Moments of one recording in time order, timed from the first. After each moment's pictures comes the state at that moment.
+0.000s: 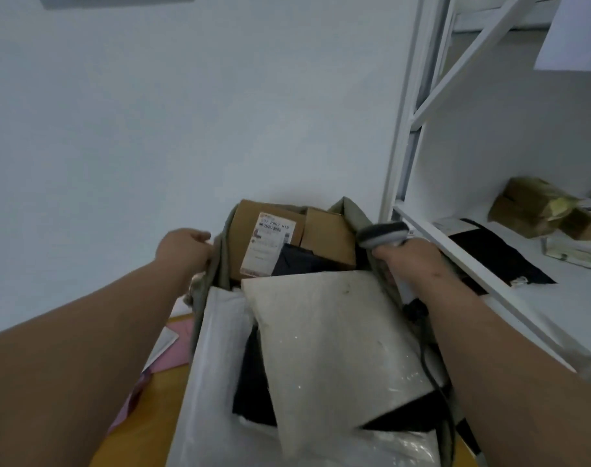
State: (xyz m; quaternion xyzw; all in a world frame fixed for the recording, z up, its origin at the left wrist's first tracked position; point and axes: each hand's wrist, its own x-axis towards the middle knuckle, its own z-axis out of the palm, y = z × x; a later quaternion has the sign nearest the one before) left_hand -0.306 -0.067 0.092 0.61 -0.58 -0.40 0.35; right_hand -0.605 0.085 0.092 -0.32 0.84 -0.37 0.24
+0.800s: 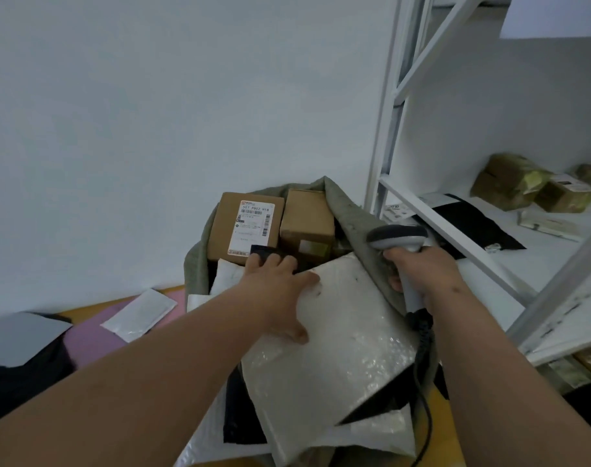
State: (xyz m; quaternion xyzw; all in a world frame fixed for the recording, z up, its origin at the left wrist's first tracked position) left_hand -0.376 0.088 0.058 0.34 -0.93 0.04 -0.12; right_hand -0.591 0.181 0.067 -0.23 0.80 -0.46 0.30
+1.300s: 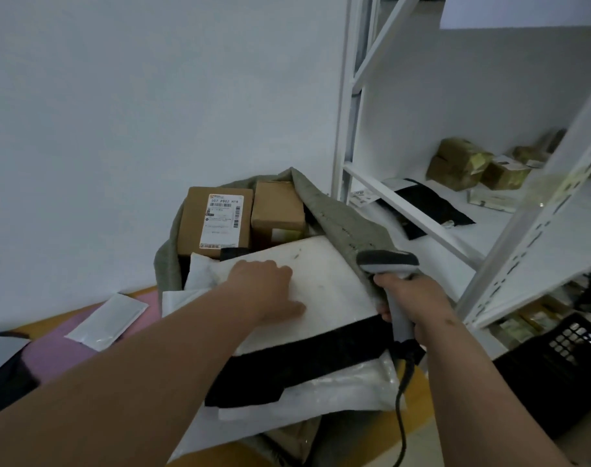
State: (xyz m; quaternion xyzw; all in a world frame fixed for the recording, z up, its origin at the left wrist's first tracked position) left_hand -0.387 0.105 0.062 0.35 -0.92 0.00 -0.16; right_hand -0.559 0.249 0.046 -0.14 0.80 -0.48 0.33
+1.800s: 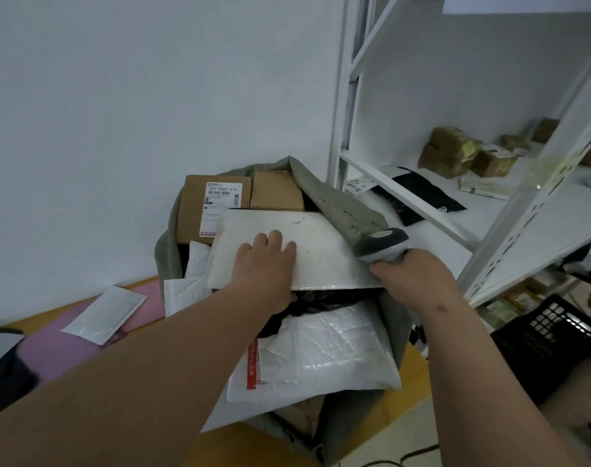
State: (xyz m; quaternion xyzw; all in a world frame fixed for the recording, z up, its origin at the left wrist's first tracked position) left_hand -0.378 0.106 0.037 0.34 -0.93 0.11 -0.02; right_hand -0.530 0.257 0.070 -0.30 0.90 -0.28 0.16
